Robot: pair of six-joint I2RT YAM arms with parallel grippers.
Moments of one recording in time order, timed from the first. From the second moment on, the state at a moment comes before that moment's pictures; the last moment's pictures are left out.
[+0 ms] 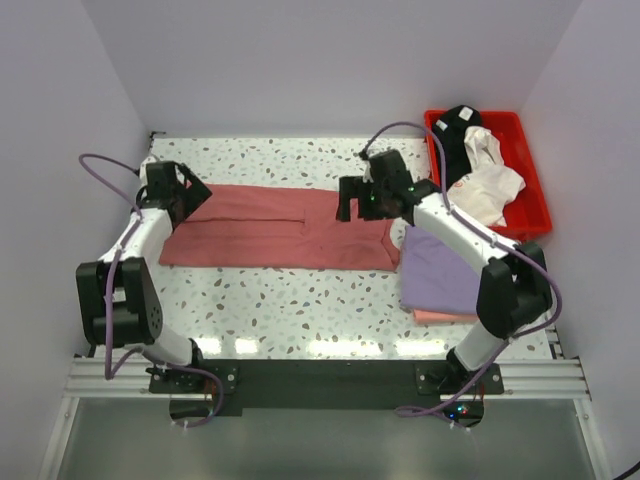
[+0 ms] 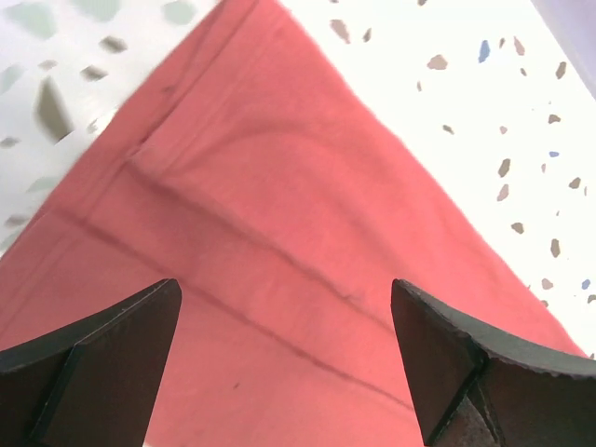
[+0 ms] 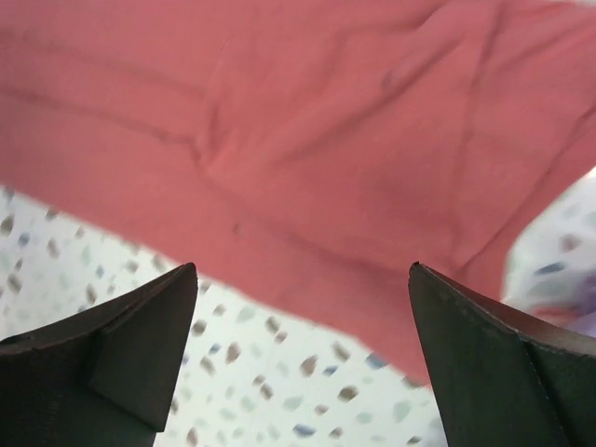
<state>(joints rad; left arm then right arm) 0.12 1.50 0.99 -0.24 -0.12 -0.65 0.47 1.70 1.39 -0.52 -0.07 0.35</state>
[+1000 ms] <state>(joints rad) -0.10 1.40 0.65 -0.21 -0.15 -0.75 0.40 2.32 1.88 -0.50 -0.22 0.37</state>
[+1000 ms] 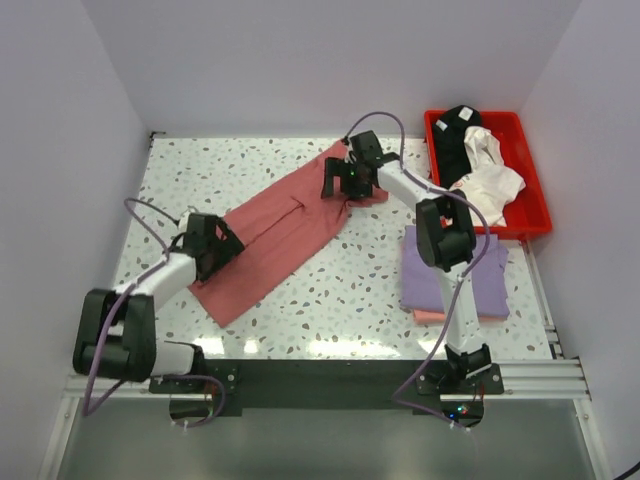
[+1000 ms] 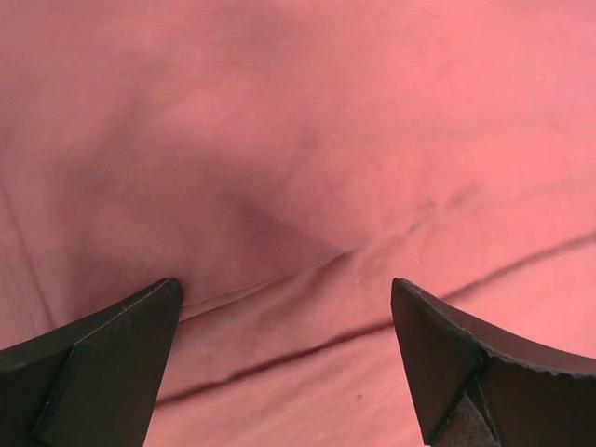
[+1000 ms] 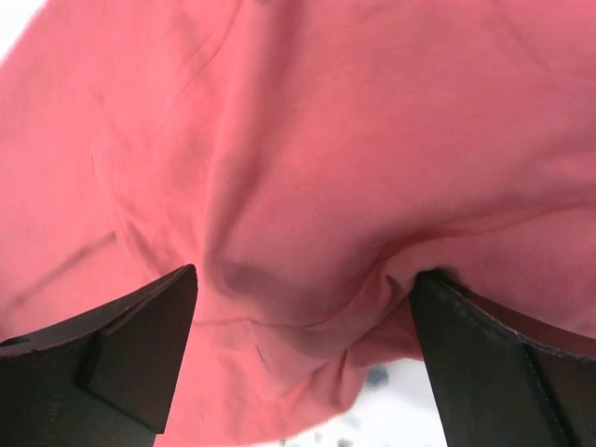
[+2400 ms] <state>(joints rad) -0.99 1.08 0.76 -0.75 -0.33 -1.30 0.44 1.96 1.87 -0.55 -0.09 0.24</state>
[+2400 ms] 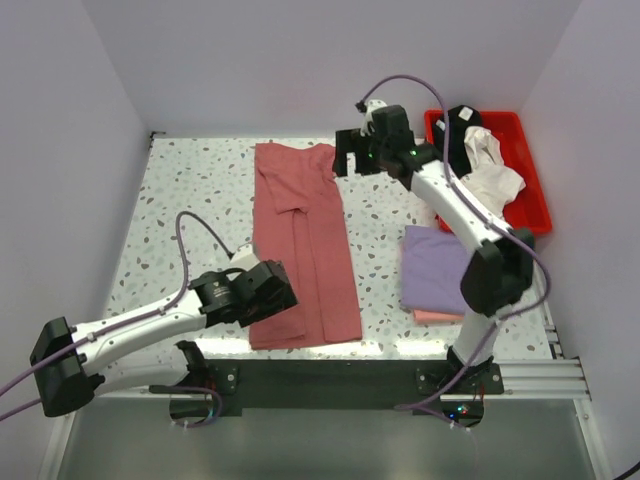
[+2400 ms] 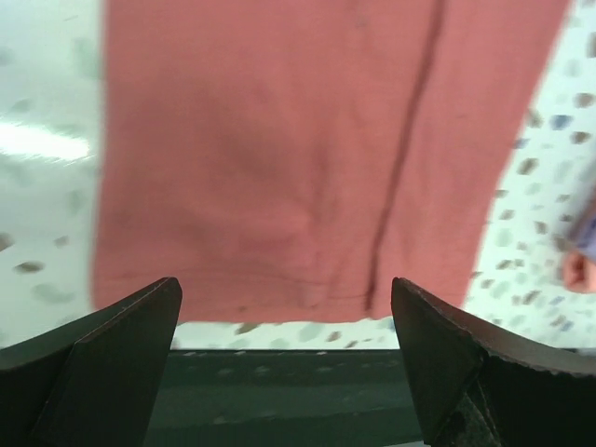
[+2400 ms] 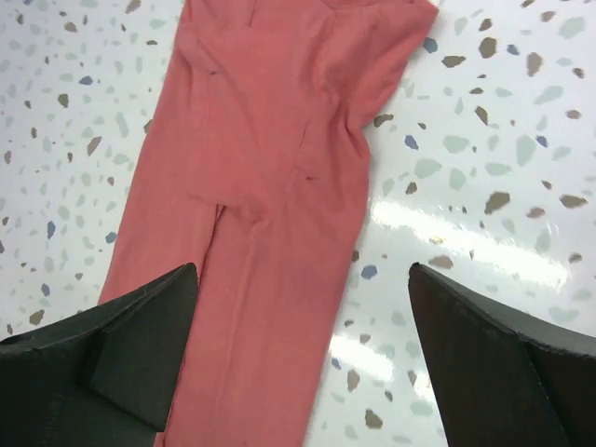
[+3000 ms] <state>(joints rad) -0.99 0.93 0.48 -0.93 -0.27 -1.44 0.49 1.33 0.99 -0.28 -0.13 0.44</state>
